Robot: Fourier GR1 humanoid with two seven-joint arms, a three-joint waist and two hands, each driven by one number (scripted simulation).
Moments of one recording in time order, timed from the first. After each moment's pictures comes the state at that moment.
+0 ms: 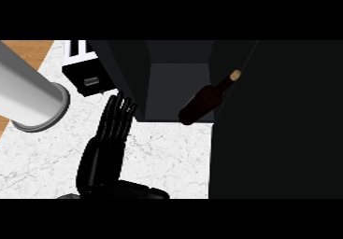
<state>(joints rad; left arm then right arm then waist) -0.21 0.39 -0.70 -1.78 0.71 0.60 -0.43 0.02 -0.10 -0.08 -2.31 -0.27 0.32 0.41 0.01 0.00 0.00</state>
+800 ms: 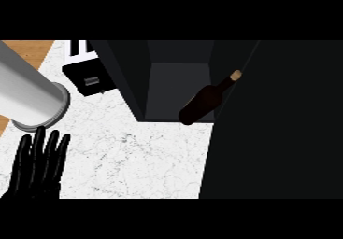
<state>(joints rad) 0.22 0.61 -0.54 -2.10 0.70 0.55 -0.53 0.14 -0.18 0.20 -2.38 -0.30 0.50 0.52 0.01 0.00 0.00</state>
